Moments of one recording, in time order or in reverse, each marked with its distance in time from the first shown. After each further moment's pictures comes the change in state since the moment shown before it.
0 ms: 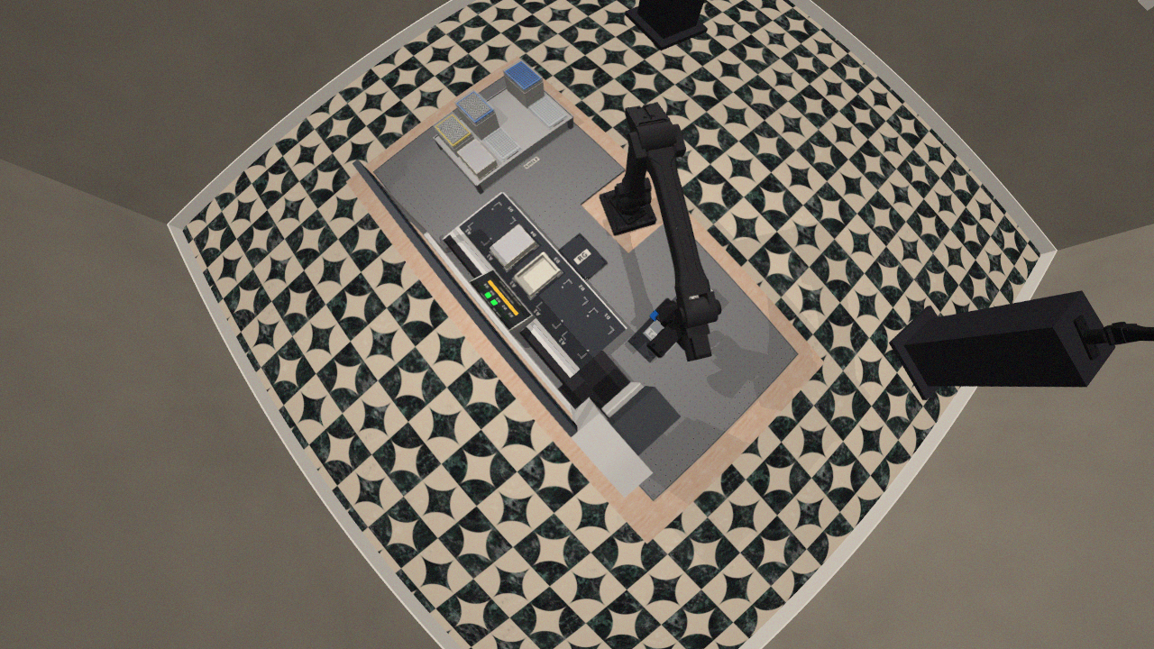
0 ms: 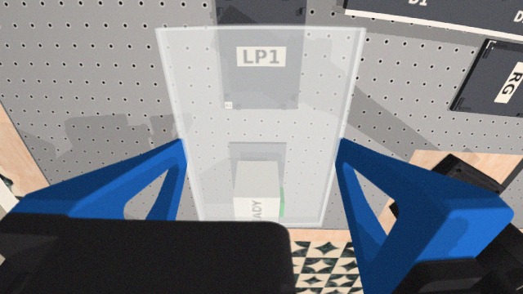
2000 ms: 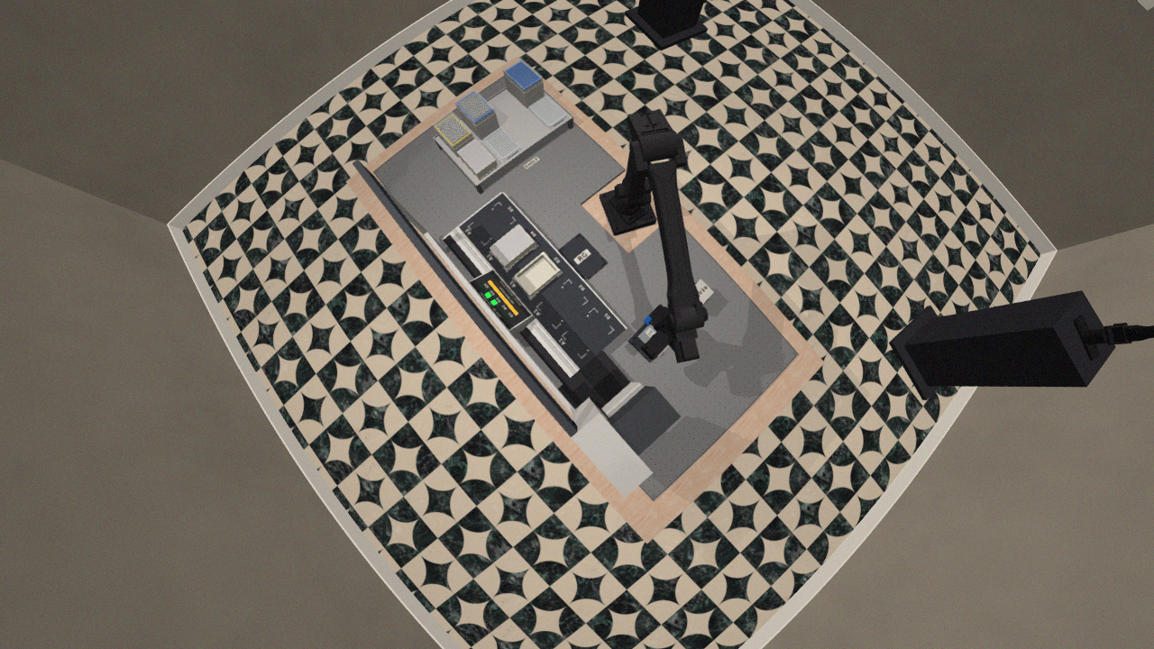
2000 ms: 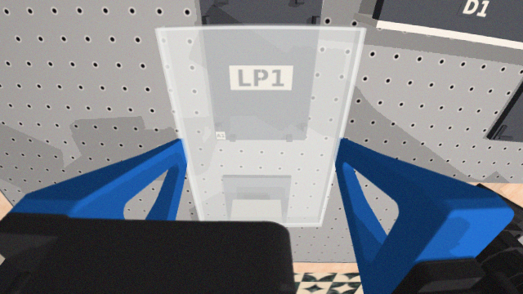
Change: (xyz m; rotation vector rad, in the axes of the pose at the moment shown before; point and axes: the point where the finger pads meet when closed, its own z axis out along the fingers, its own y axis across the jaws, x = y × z) arm 0.000 0.000 0.077 0.000 0.000 -0.001
